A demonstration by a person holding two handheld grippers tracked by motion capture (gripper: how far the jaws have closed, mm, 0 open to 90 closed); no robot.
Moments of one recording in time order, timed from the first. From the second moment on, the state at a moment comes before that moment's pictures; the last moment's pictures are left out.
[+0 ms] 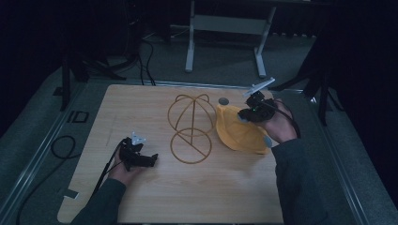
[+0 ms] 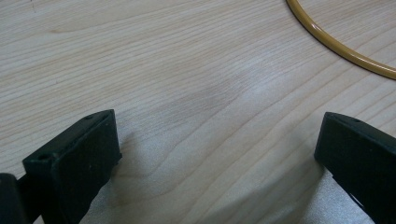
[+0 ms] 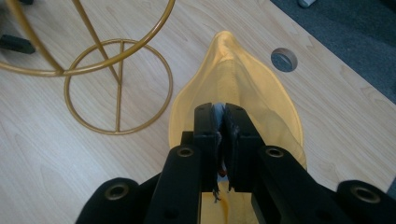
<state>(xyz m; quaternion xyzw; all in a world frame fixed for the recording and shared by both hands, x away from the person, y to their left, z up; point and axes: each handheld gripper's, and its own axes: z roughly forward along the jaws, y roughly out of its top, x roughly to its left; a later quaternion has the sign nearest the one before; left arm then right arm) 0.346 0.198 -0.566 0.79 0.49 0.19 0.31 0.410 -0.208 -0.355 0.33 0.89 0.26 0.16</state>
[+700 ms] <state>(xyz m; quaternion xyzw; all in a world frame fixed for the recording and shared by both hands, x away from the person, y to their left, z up) 0.346 0.198 -0.566 0.79 0.49 0.19 0.31 0.424 -0.209 -0.369 0.33 0.90 0.24 0.15</state>
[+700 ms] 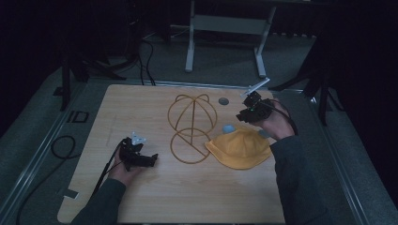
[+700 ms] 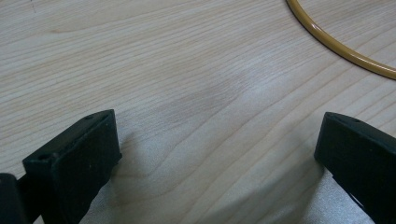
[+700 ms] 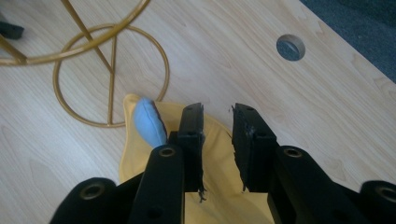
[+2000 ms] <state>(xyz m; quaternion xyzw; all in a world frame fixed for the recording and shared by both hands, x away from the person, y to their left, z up) 0.346 0.198 -0.566 0.79 0.49 0.19 0.32 0.420 -0.220 -0.385 0.27 0.95 0.16 0.08</state>
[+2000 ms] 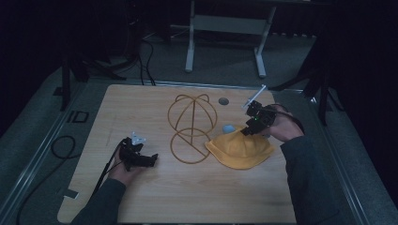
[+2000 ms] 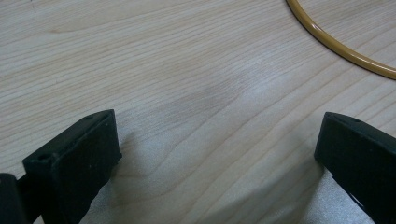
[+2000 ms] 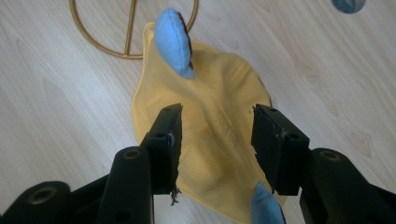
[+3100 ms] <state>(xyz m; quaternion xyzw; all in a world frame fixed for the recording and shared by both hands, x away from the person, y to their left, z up) 0.346 0.198 -0.566 0.79 0.49 0.19 0.31 0.441 -0.211 -0.415 0.26 0.96 0.07 0.04</state>
